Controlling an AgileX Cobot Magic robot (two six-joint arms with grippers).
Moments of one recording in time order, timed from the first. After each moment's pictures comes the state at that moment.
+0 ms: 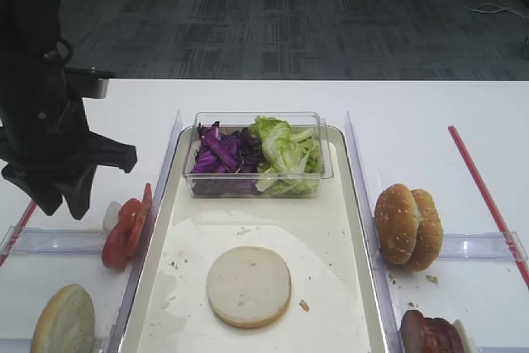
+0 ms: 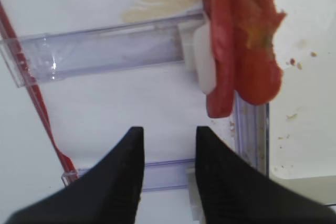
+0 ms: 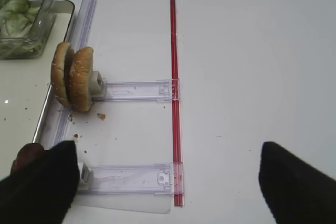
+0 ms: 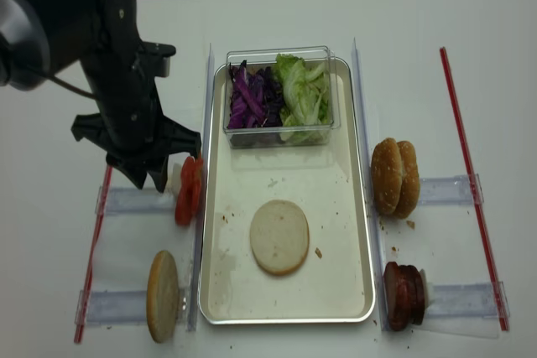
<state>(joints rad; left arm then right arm) -0.30 1.71 -1.21 0.03 1.21 -0.20 0.00 -0.02 -0.47 0.03 1.15 0.01</state>
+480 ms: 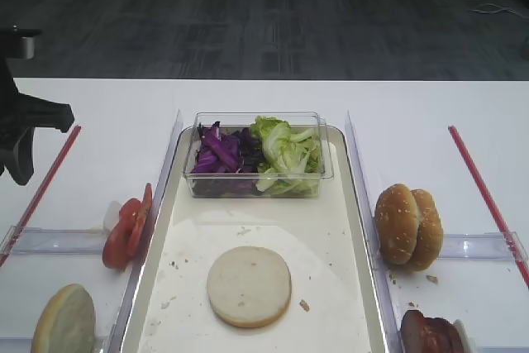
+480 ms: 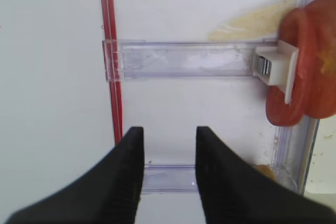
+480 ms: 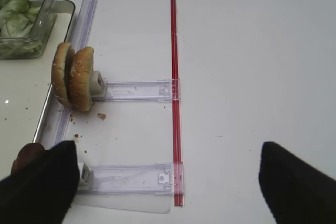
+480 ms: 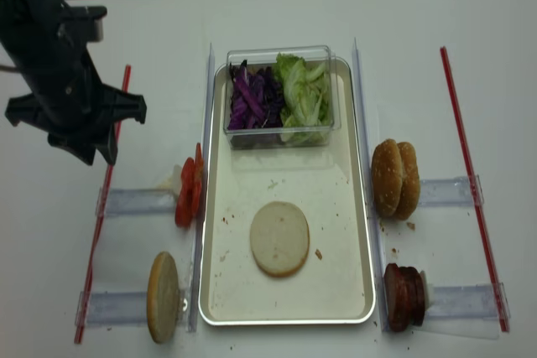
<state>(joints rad) -0.11 1.61 -1.21 0.04 1.21 -0.14 0.00 -0.02 -0.47 0.03 1.15 0.01</state>
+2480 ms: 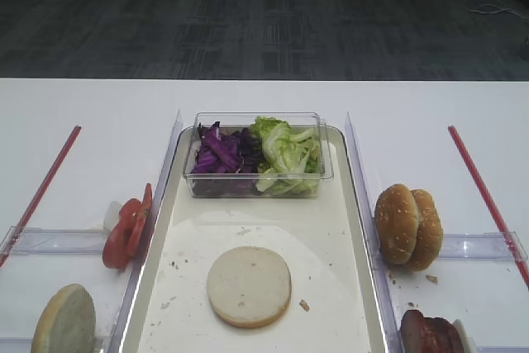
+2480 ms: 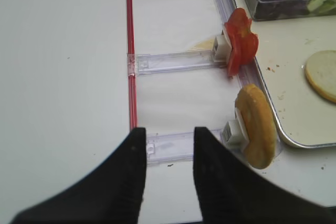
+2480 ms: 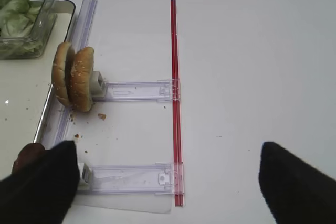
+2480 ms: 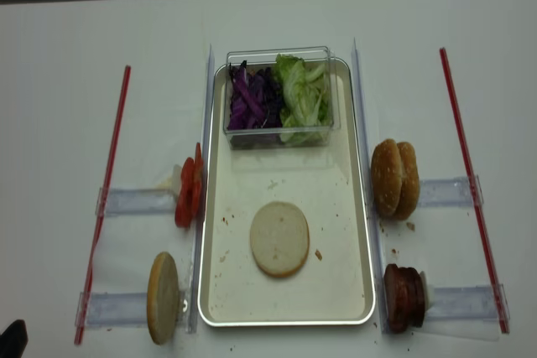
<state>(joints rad) -0.11 -0.02 -0.48 0.04 1.19 -0.08 0.00 -0.02 -0.47 0.03 1.15 0.01</state>
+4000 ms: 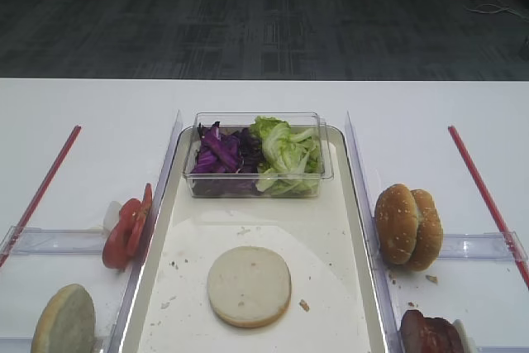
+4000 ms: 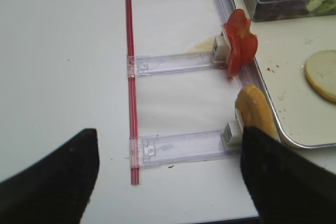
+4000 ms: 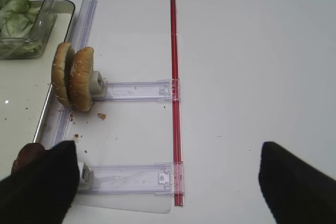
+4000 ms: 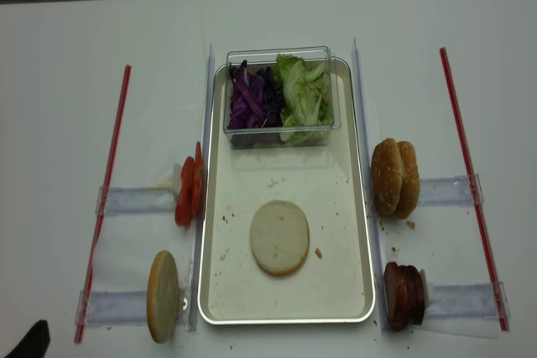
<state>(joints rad) -0.11 -0.02 -0.48 0.04 1.19 -0.07 0.00 -0.02 -0.47 0.03 1.15 0.01</state>
